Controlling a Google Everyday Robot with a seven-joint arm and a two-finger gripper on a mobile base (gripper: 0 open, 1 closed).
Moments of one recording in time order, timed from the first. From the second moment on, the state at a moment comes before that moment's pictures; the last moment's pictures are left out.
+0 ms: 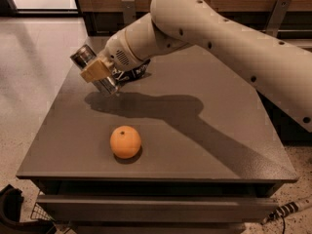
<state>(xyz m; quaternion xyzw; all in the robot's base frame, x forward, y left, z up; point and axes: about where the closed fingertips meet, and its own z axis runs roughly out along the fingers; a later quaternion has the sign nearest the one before) 0.584 0.152 0.912 -0.53 0.70 0.31 0.36</state>
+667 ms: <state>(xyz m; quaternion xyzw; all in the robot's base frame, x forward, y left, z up) 0.583 0.168 0.904 -0.51 0.66 0.38 0.41</state>
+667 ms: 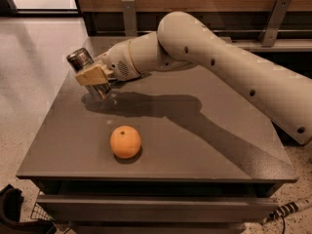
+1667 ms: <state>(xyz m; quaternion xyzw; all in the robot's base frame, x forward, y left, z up) 0.575 0.184 0.905 -0.50 0.59 0.42 0.47</state>
